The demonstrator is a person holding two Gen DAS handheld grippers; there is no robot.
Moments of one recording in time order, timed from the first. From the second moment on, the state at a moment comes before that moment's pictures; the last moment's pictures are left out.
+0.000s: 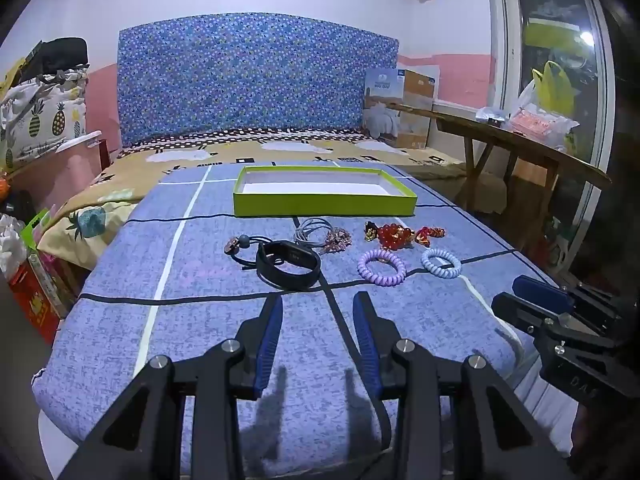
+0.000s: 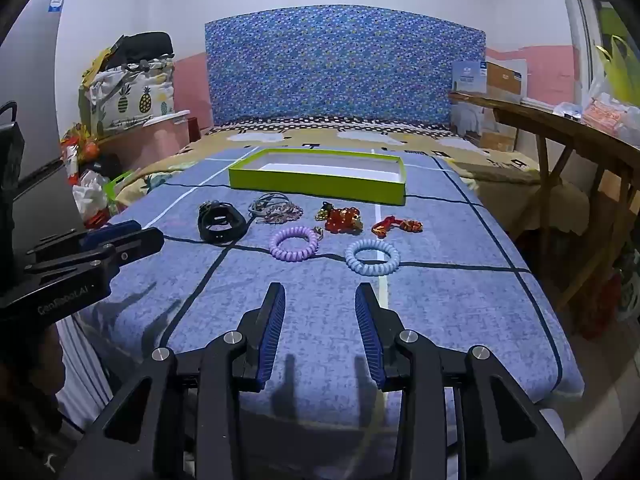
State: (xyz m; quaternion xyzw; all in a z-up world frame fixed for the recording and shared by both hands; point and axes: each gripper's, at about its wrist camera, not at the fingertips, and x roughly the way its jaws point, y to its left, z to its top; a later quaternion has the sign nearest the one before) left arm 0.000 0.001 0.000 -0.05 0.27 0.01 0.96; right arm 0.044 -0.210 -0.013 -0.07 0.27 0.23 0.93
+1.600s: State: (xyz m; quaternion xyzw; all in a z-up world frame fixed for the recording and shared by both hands) left arm -0.003 0.005 -0.002 -0.05 0.26 0.02 0.96; right arm 0.044 -0.210 -0.012 -0.07 0.27 0.23 0.93
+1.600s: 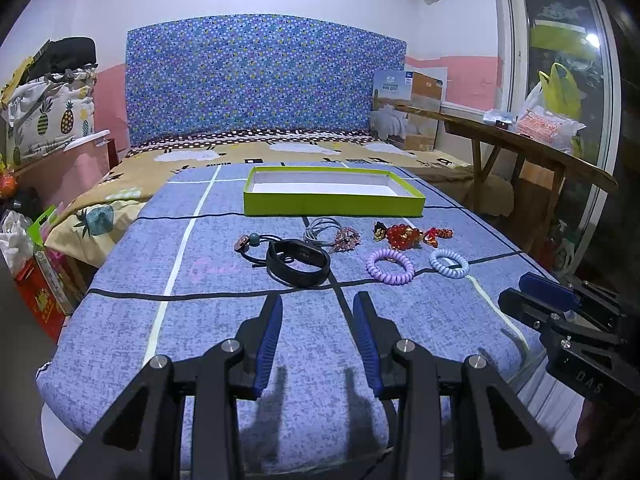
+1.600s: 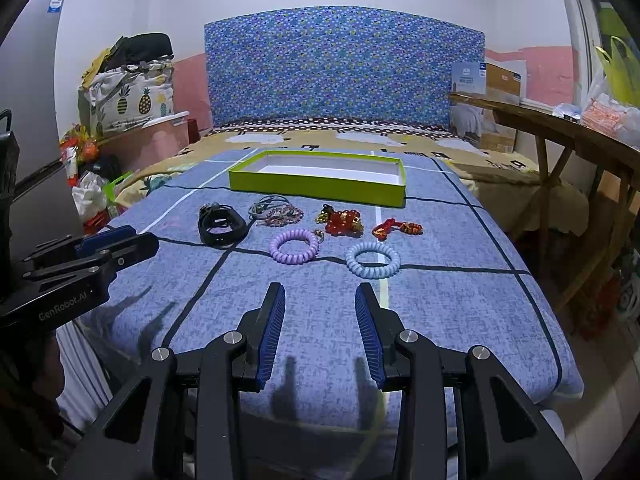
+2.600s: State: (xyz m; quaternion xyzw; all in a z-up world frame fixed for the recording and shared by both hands) left arm -0.004 0.005 -0.001 -0.05 0.26 0.02 0.96; right arm 0.045 -0.211 -0.011 -0.07 0.27 0.23 0.93
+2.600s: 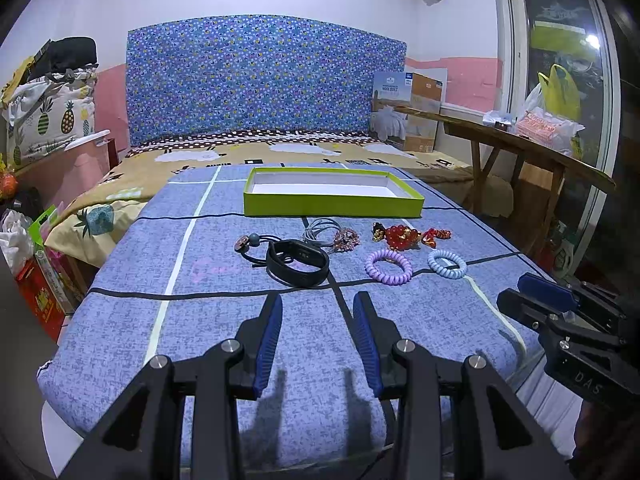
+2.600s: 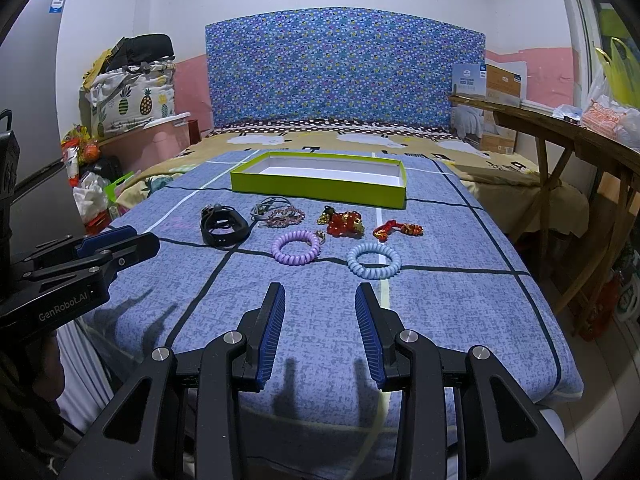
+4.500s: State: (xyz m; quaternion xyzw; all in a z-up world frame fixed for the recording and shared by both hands) left arm 0.101 0.040 -0.019 -0.08 0.37 0.07 0.92; right arm 0.144 -0.205 -0.017 -0.07 0.33 0.22 0.91
